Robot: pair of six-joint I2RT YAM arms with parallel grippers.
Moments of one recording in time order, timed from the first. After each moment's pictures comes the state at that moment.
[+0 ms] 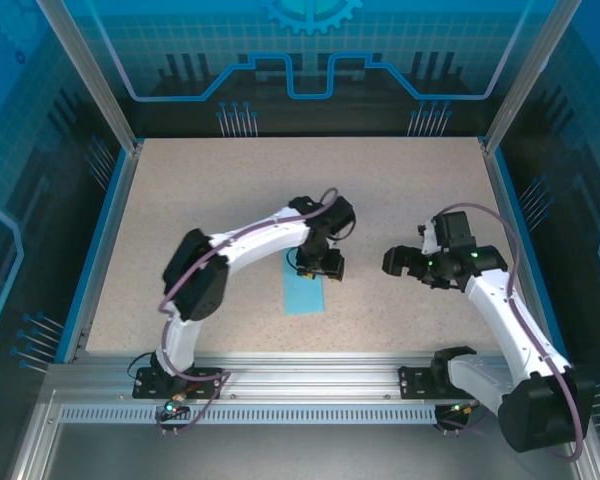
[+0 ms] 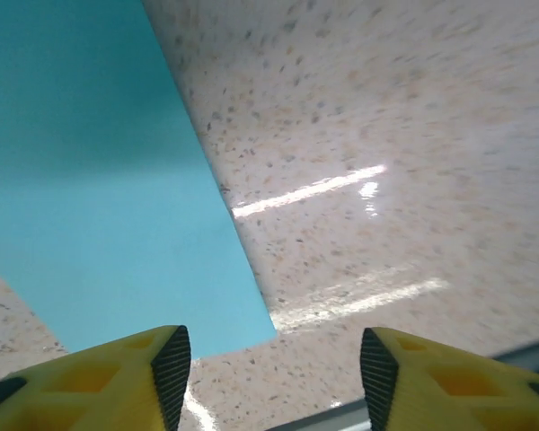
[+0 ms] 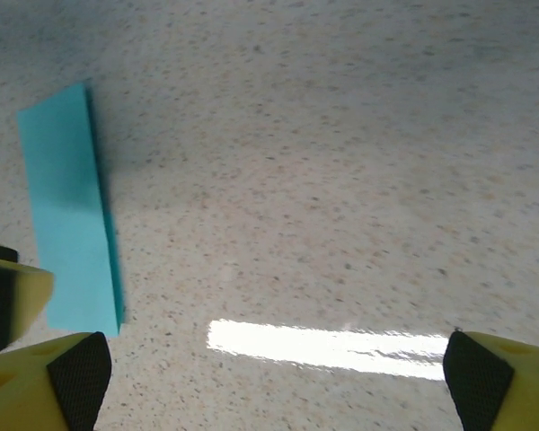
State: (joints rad) left arm -0.79 1.97 1.65 -1.09 0.20 -0.67; right arm 0.16 1.03 0.81 -0.87 -0.28 0.38
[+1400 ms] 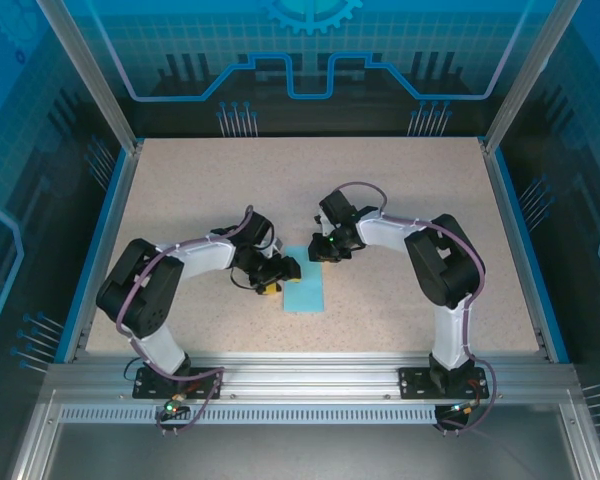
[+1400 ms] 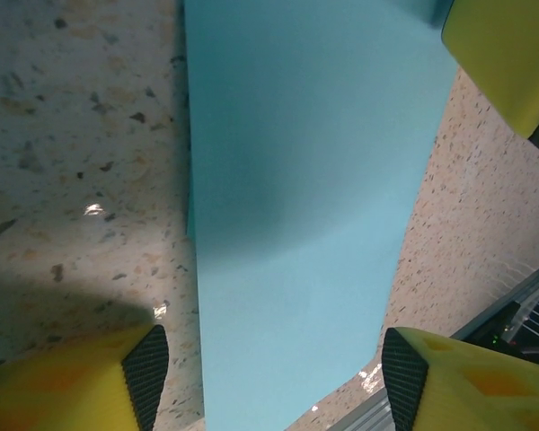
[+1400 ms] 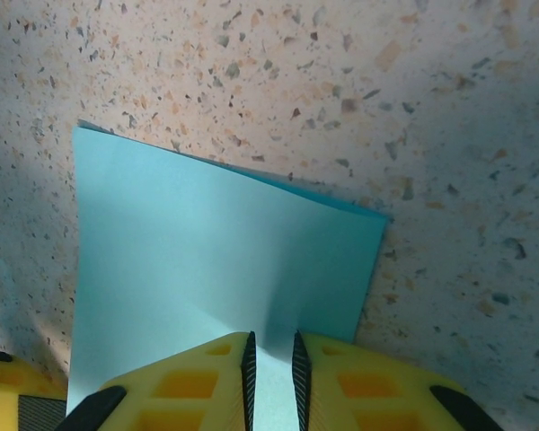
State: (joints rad) left arm -0.46 1.71 0.89 -0.42 0.59 -0.75; right arm 0.56 1.98 1.25 -0.47 -0.34 0.50
